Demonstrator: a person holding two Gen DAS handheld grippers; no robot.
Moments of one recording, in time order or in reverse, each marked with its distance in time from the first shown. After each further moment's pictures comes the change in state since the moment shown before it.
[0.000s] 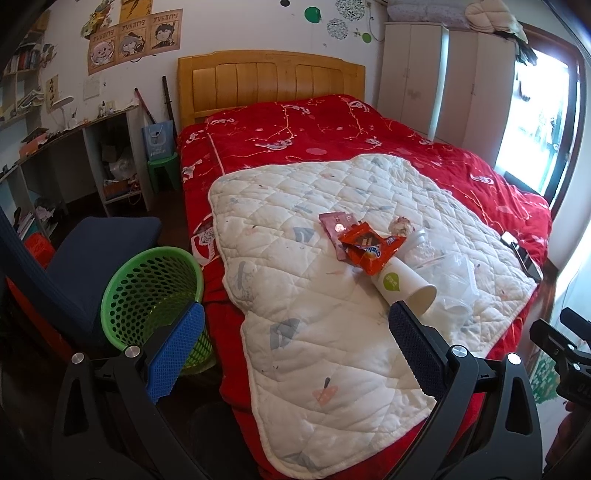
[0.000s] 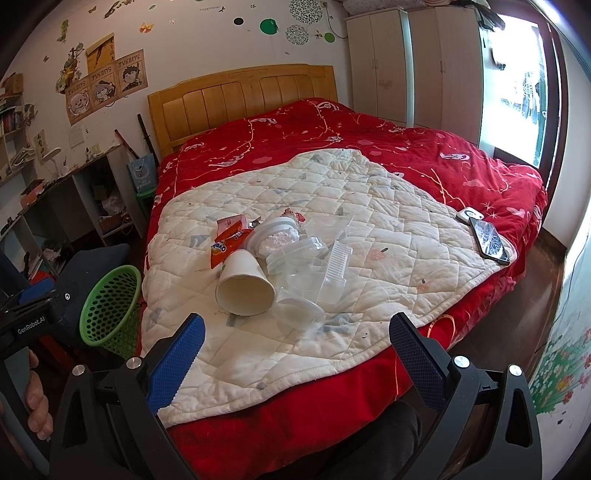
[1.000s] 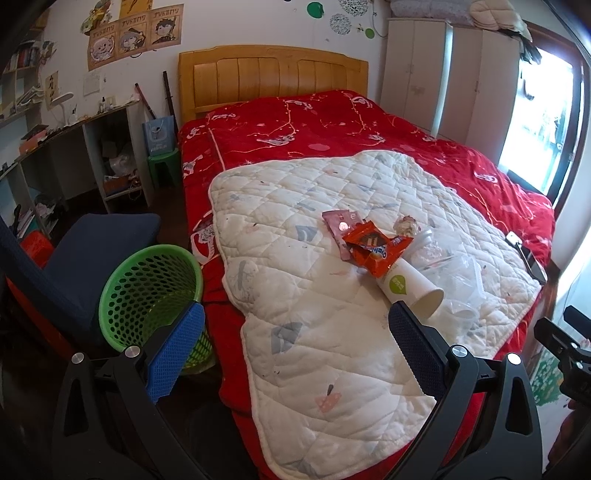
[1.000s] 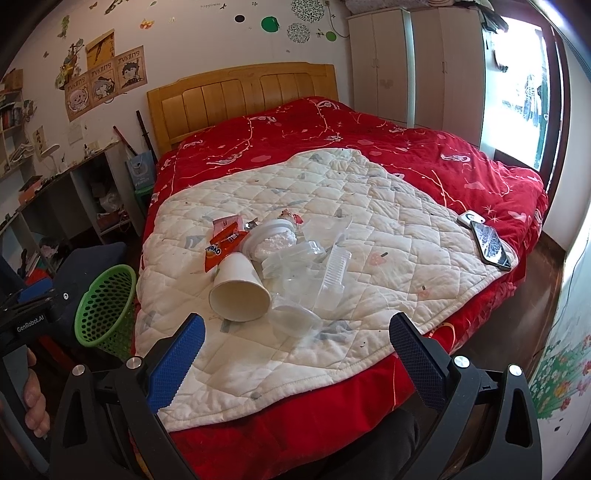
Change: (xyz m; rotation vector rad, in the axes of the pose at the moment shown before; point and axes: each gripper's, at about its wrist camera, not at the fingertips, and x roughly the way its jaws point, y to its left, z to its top) left arm 0.013 0.002 0.006 -0.011 0.023 0.001; right arm 0.013 -0.003 0.007 -0.013 0.006 -0.006
